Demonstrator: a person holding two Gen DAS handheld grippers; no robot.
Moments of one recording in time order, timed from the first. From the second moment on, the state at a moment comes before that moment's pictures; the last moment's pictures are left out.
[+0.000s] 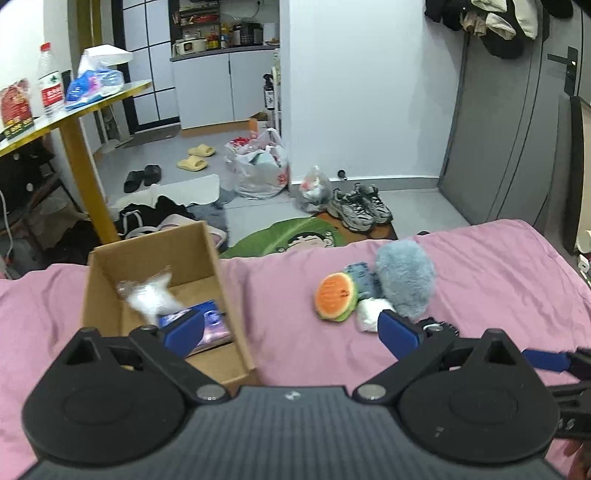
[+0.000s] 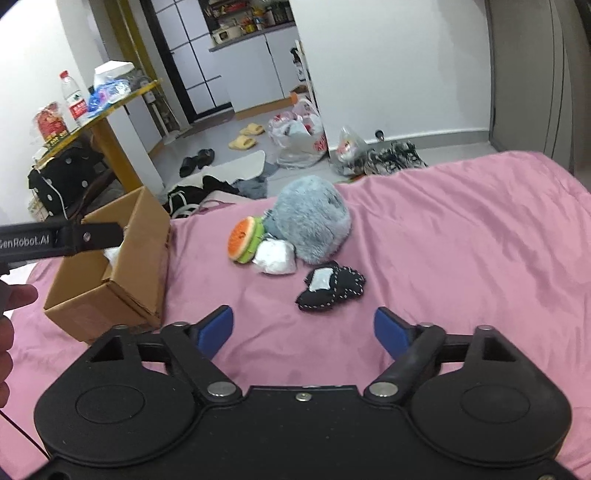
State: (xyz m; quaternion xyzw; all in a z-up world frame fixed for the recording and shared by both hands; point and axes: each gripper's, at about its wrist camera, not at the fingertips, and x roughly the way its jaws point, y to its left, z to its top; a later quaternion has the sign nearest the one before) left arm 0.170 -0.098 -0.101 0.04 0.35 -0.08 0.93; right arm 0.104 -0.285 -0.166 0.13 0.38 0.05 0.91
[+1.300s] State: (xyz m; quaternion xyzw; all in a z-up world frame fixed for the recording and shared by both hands) left arm 0.248 -0.161 -0.182 0.00 0.44 -0.14 0.89; right arm 0.181 -0.322 -0.243 0.29 0.45 0.06 0.84
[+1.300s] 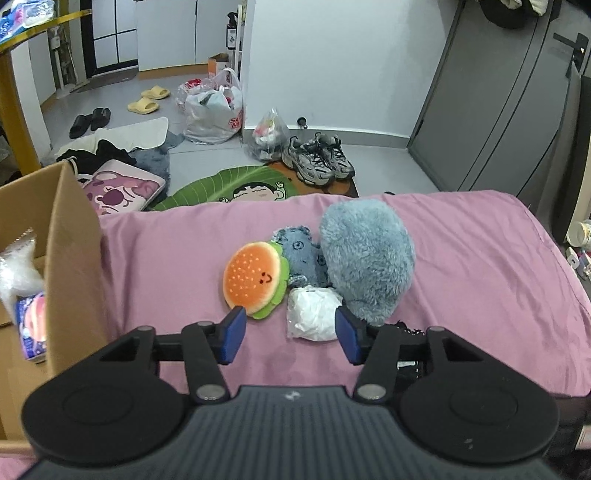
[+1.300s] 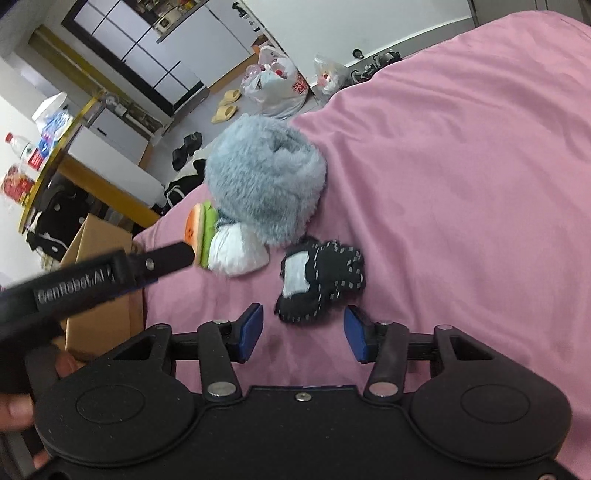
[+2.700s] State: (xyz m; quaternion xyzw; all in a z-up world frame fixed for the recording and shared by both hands) left arm 0.219 -0.159 -0.145 0.02 0.42 -0.16 0.90; right arm 0.142 -0.312 -0.174 0.25 0.40 0.03 0.88
